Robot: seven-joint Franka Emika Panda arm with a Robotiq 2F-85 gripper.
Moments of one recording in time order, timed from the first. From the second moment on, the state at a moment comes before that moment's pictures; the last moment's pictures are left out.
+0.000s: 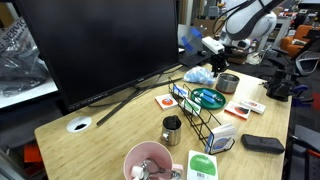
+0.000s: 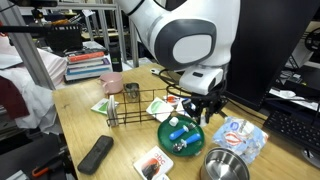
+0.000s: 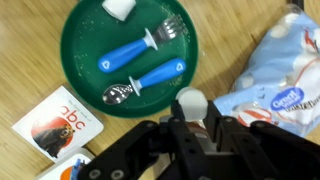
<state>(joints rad) -0.03 0.29 -0.24 -2.14 0.13 2.58 1.78</state>
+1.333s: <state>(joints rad) 0.01 0.37 -0.36 -2.13 -0.33 2.59 2.31</state>
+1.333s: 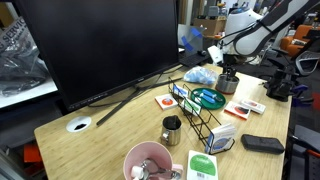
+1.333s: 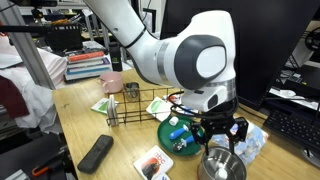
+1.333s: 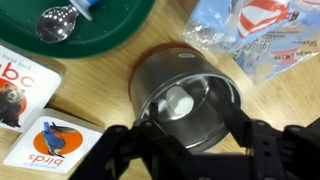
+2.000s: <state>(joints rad) 0.01 0.34 -0.35 -2.13 -0.32 2.59 2.31</state>
